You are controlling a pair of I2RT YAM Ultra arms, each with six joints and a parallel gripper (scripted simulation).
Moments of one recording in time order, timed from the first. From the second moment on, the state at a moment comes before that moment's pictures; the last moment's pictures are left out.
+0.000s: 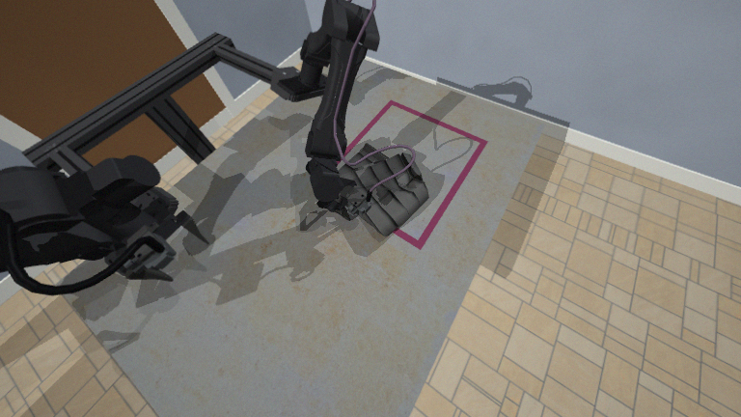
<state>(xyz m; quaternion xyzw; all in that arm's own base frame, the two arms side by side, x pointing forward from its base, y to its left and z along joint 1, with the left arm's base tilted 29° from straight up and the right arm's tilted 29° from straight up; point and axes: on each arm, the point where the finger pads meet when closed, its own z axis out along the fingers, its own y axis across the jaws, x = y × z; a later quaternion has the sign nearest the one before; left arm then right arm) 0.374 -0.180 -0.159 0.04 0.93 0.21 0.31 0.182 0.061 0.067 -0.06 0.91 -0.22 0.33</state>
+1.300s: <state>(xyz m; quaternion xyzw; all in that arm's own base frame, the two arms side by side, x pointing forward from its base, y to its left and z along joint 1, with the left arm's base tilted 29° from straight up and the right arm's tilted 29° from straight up) 0.385 -0.134 -0.133 0.04 0.93 0.21 0.31 0.182 0.061 0.067 -0.06 0.91 -0.22 0.33</state>
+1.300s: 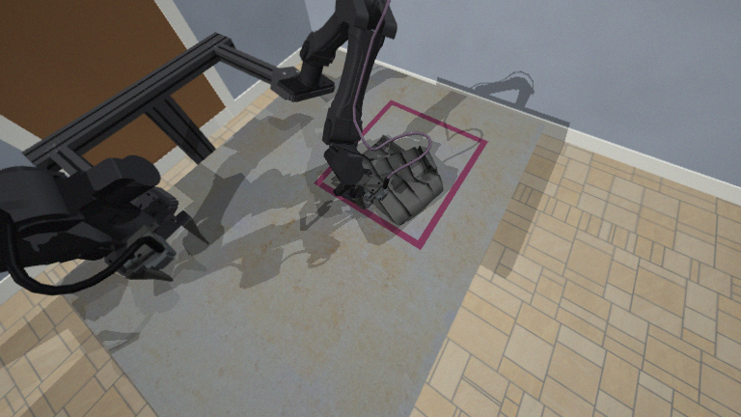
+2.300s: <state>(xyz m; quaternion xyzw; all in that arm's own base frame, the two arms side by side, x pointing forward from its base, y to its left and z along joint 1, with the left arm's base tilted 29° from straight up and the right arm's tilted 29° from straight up) 0.364 -0.200 -0.038 0.05 0.93 0.20 0.32 0.182 0.061 0.067 -0.06 0.91 -0.22 0.33</state>
